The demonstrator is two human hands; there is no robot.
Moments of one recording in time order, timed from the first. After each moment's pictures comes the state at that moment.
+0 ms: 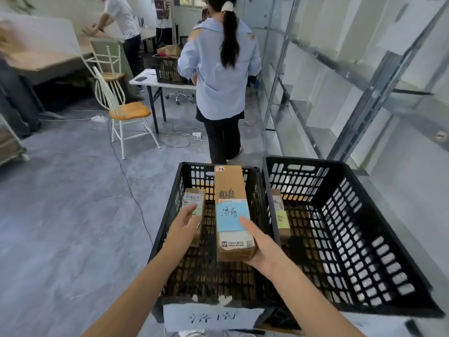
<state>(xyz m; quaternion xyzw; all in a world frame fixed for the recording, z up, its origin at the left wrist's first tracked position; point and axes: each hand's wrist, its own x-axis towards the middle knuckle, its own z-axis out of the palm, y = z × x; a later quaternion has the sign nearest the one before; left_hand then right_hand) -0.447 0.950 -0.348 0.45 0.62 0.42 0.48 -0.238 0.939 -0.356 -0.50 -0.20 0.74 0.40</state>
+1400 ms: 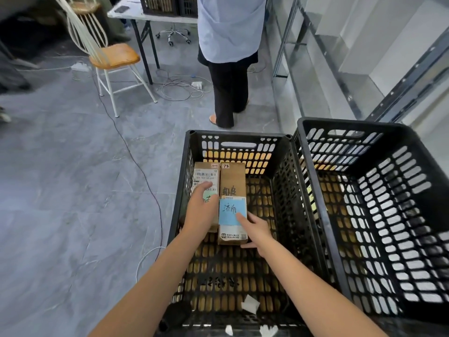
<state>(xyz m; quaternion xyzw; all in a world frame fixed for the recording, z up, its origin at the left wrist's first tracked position) -0.457 1.052 -0.433 0.43 0.66 0.38 0.48 -0.299 1.038 -0.507 -0.72 -0.25 0.60 0.25</state>
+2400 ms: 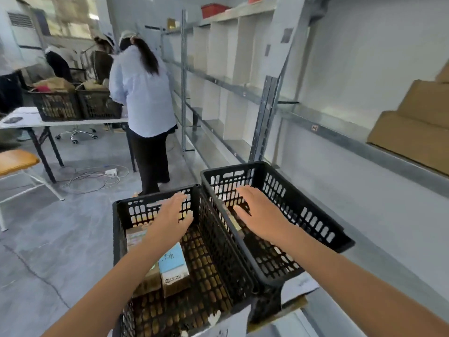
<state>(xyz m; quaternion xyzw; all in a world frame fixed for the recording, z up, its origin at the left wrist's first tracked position) -0.417 1.015 -0.295 0.82 0.44 0.25 0.27 -0.195 0.913 -0.252 -0.73 -0.66 0.02 0.19</state>
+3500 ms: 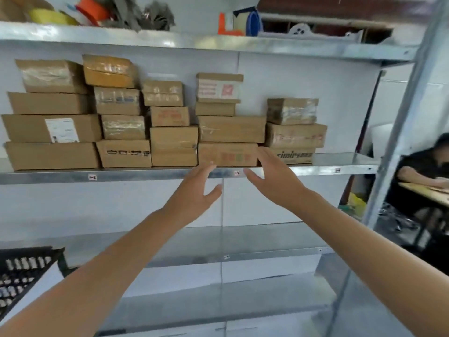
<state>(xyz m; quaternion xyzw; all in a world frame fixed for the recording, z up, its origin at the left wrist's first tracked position) -0.177 0.466 -0.123 0.89 -0.27 0.20 0.32 -0.220 0.253 -0.080 -0.93 -0.11 -0.28 0.20</state>
